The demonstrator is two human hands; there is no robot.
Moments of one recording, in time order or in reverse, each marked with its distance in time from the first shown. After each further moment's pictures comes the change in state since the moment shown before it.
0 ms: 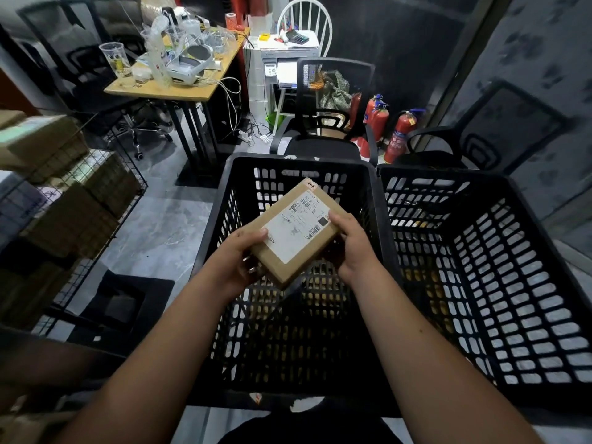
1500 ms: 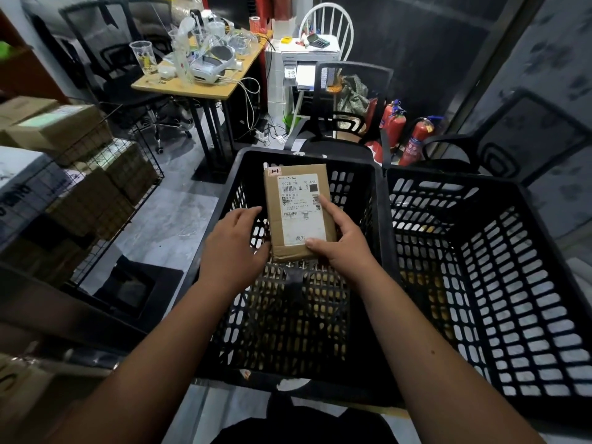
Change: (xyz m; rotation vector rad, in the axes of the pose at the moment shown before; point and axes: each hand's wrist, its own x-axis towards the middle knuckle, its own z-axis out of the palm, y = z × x) left_hand -0.022 -0.016 -0.003 1.375 0.434 0.828; right_hand -0.047 -0.010 -0.005 -0.458 -0.311 -0.321
